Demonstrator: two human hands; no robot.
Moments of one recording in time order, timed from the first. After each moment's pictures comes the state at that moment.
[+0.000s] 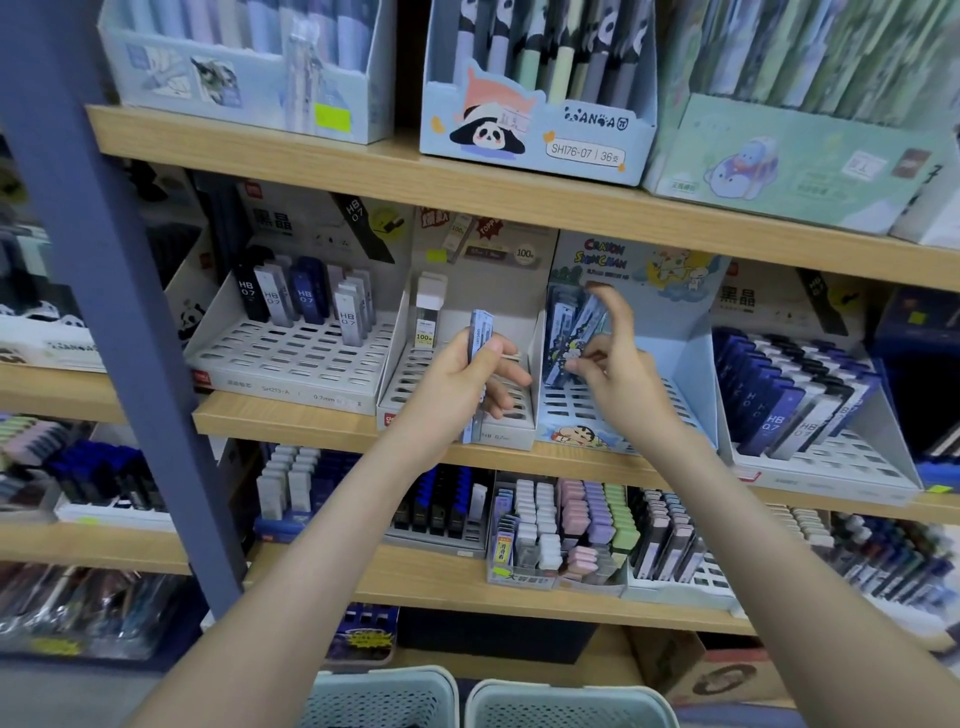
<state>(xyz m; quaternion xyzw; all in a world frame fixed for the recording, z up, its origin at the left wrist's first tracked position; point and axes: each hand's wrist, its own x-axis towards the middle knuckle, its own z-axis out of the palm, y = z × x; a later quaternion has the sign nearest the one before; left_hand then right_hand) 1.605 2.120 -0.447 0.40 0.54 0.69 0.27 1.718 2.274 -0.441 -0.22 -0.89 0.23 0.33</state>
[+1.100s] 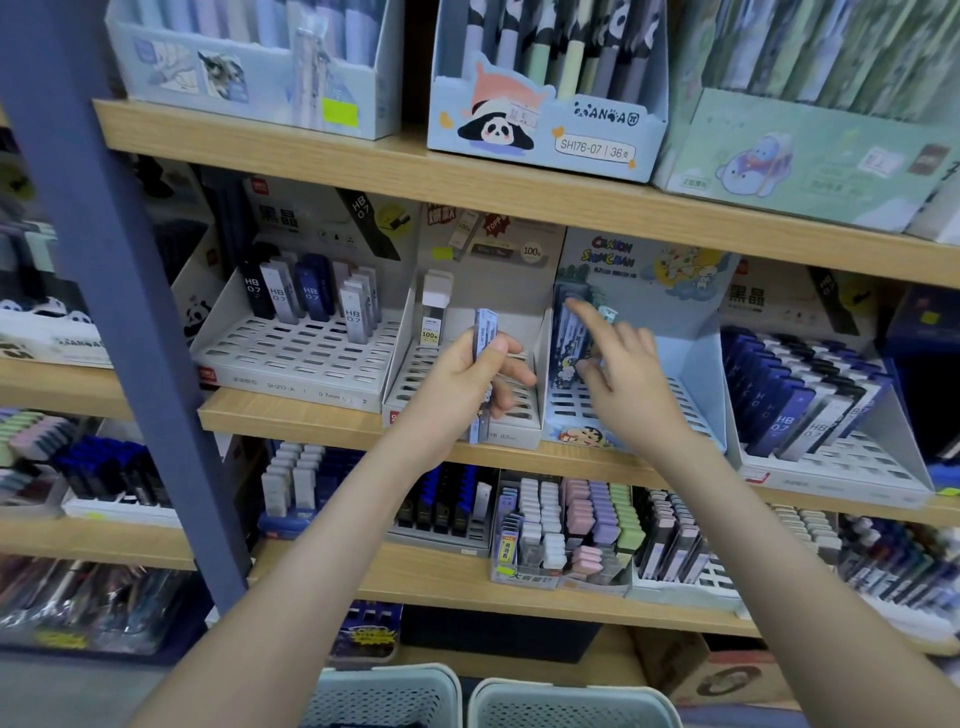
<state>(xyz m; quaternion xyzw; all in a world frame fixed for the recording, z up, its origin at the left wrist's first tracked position) 1.600 2.122 -0.452 0.41 0.53 0.69 0.27 1.719 2.279 -0.453 -0.17 -0.93 0.05 0.34</state>
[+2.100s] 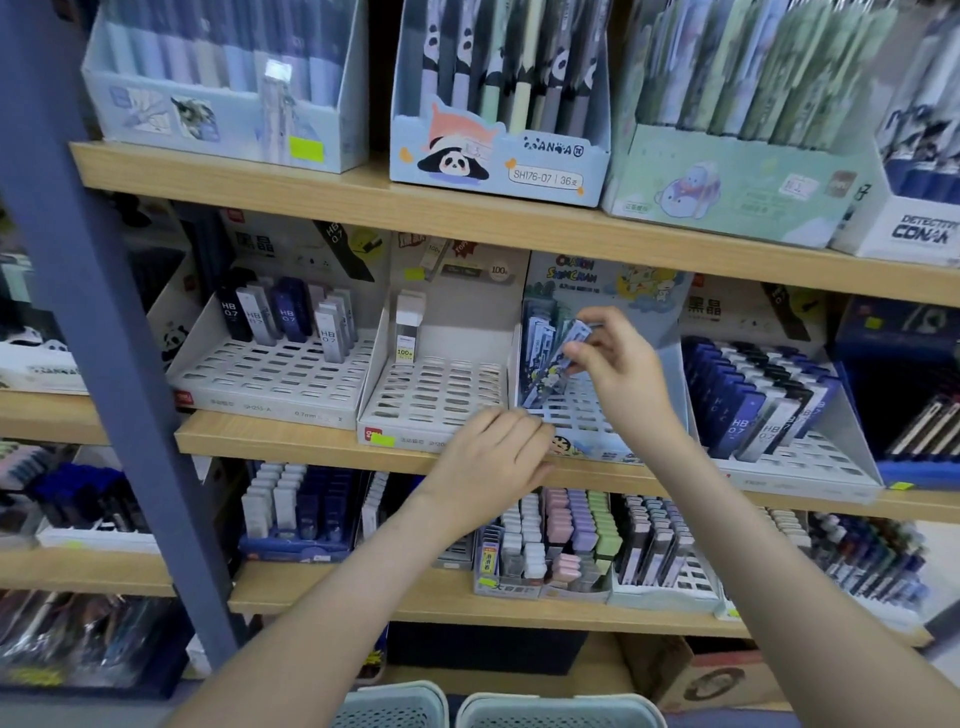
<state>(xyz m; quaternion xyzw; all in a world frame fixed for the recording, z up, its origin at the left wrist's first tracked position) 1.617 2.162 -0.523 0.66 0.54 0.22 -0.47 1.736 2.256 -0.415 -0.20 -0.82 0.35 0.42</state>
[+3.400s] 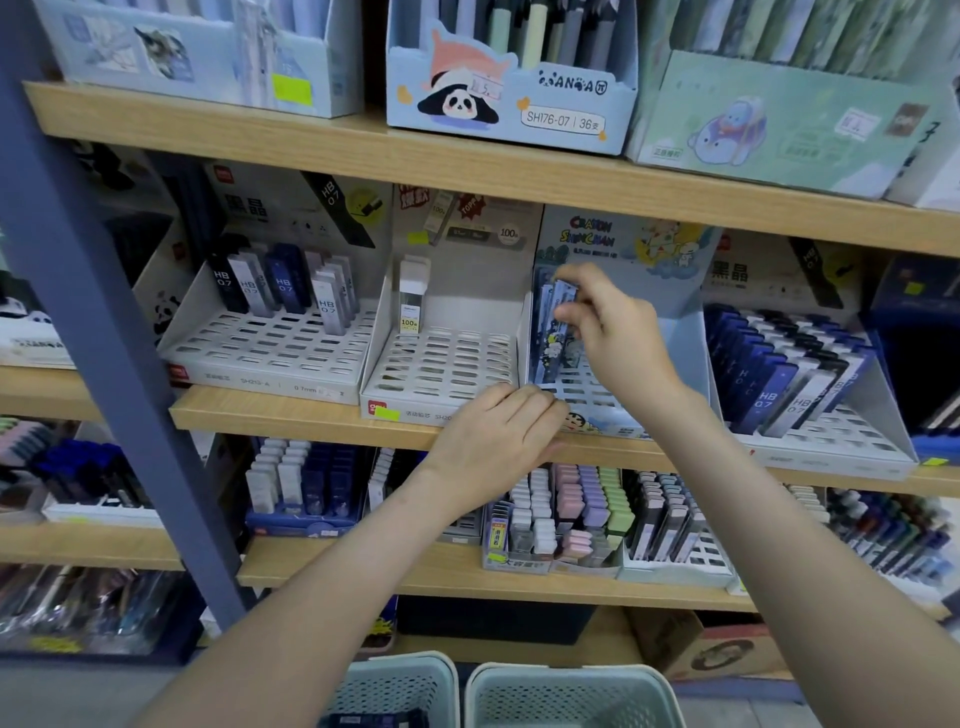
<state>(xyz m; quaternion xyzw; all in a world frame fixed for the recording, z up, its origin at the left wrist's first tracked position) 1.611 2.166 -0.531 0.67 0.52 0.22 -0.48 1.719 2.265 -0.416 -0.18 -0.89 0.17 0.37</state>
